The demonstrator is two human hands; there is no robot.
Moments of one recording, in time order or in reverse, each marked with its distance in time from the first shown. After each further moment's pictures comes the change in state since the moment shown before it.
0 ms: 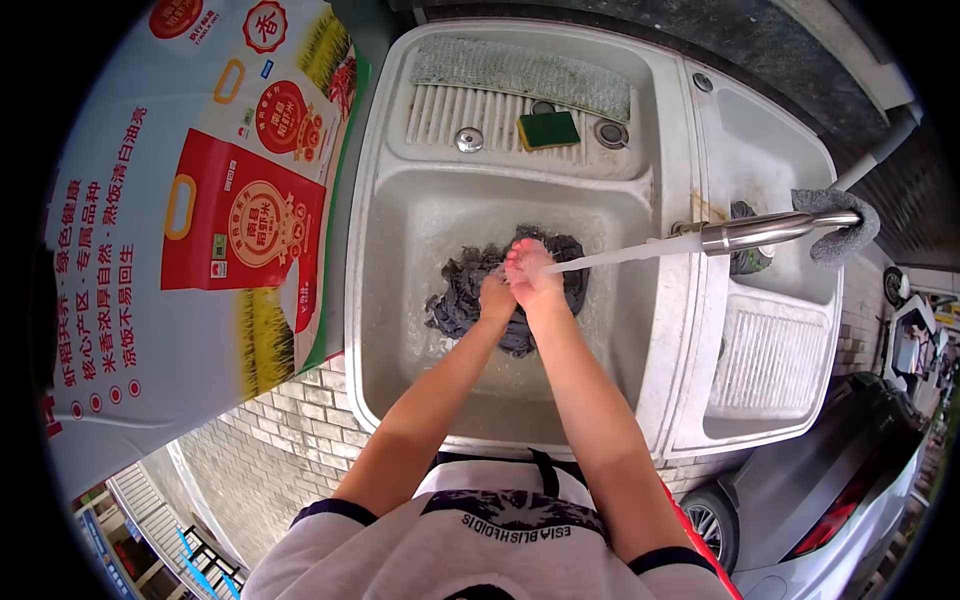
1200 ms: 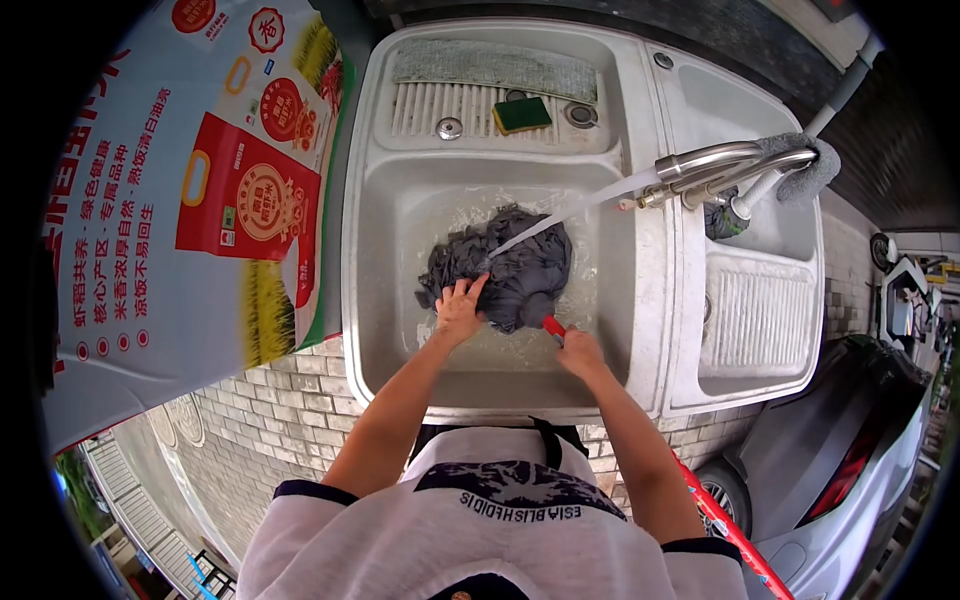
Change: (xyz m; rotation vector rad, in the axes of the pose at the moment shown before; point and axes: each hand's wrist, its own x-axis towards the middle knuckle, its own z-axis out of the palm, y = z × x) left_hand -0.076 -0.010 -0.073 0.874 -0.242 0.214; right_hand -0.144 -0.023 -0.140 -2.275 0.152 -0.030
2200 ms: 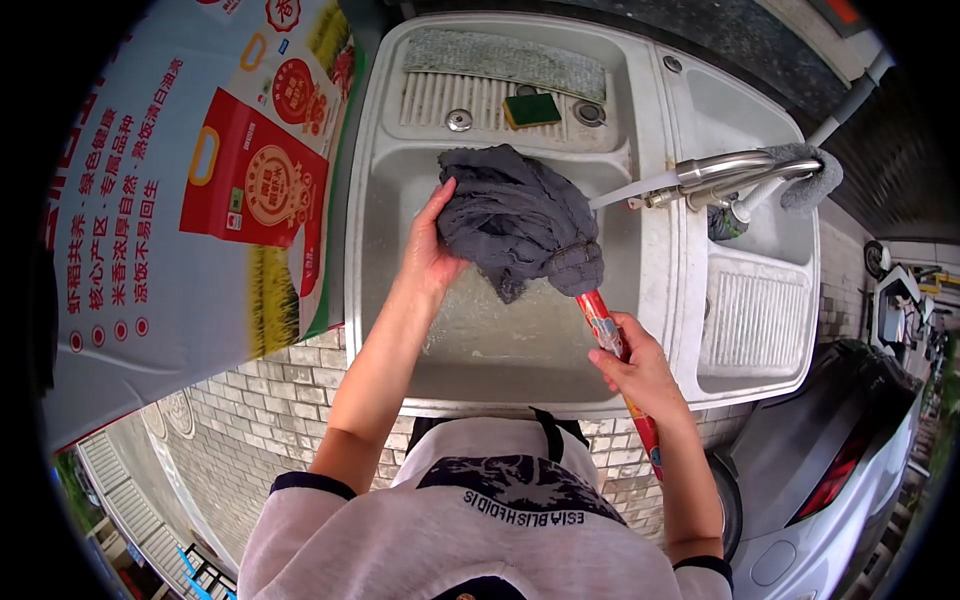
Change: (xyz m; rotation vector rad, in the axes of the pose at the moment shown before) left_hand 0.006 0.069 -0.178 -2.356 -0.149 -0.077; right_hand -0.135 -0.066 -0.164 0.851 0.046 -0.131
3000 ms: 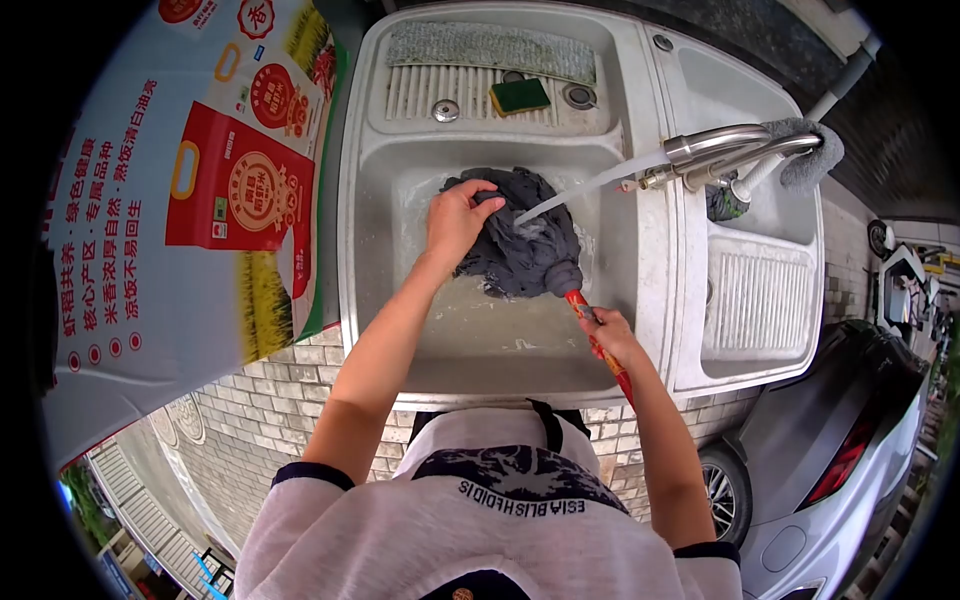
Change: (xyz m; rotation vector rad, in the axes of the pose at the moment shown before) left_hand 0.038 -0.026 -0.026 1.863 0.101 0.701; right_hand 0.083 0.141 0.006 0.003 -0.071 0.380
